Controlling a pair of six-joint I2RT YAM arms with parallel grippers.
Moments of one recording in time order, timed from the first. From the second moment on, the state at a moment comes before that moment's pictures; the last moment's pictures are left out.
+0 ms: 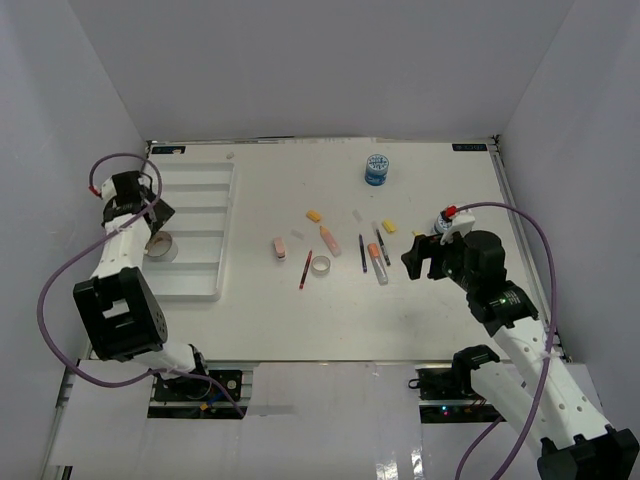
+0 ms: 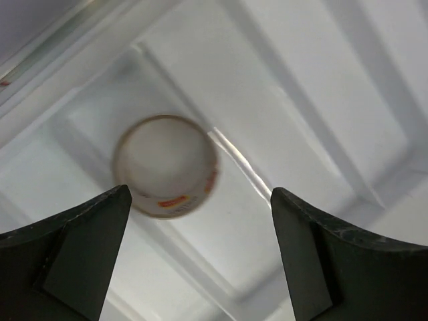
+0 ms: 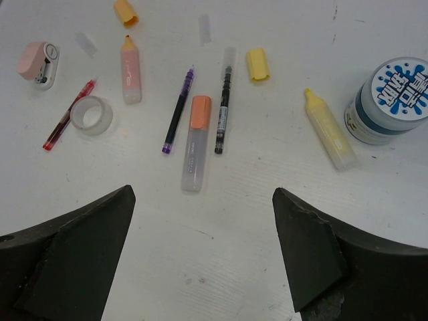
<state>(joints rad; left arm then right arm) 0.33 1.51 1.09 -0.47 -0.28 -0.55 0.33 0.67 0.61 -0.37 -0.13 0.13</state>
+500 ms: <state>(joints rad) -0.45 1.73 1.41 -0.51 -0.04 -0.41 0.33 0.74 0.65 -0.38 -0.11 0.15</state>
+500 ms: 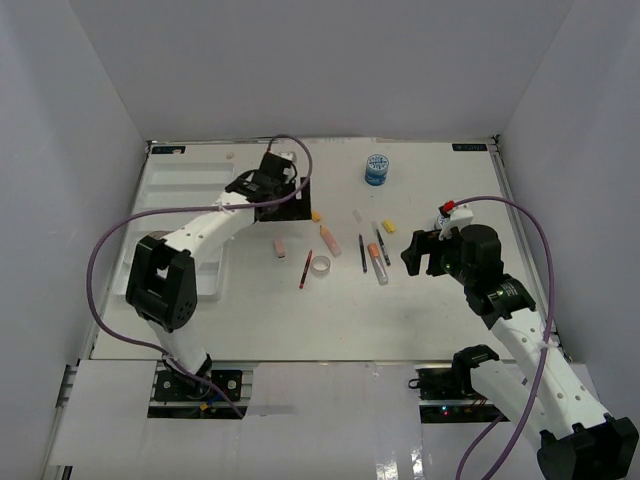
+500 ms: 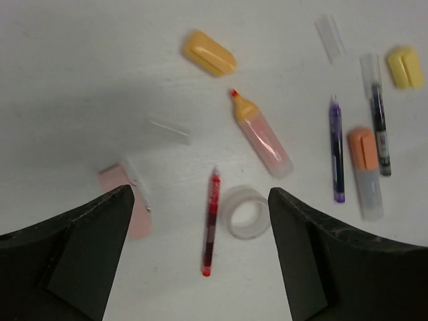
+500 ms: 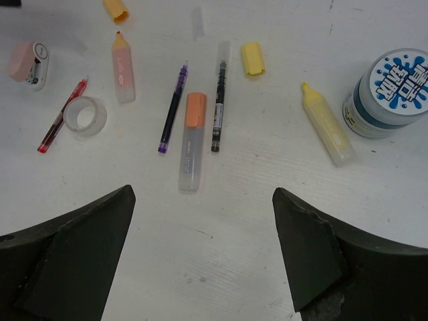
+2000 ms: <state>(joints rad) -0.71 1.97 1.38 -0.64 -0.09 -0.54 0.33 0.71 0.65 -0.41 -0.11 0.15</state>
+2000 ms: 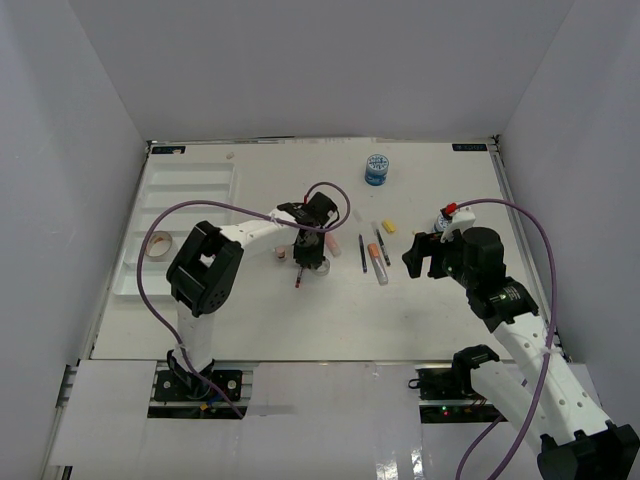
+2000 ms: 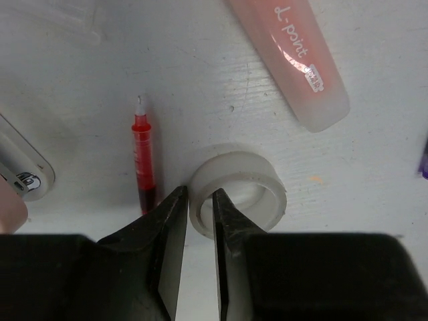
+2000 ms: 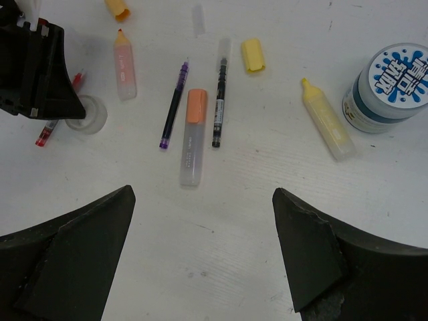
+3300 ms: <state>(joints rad) 0.08 1.55 1.12 -0.66 -0.23 -0.48 0.33 0.66 0.64 -0.42 -0.14 0.15</state>
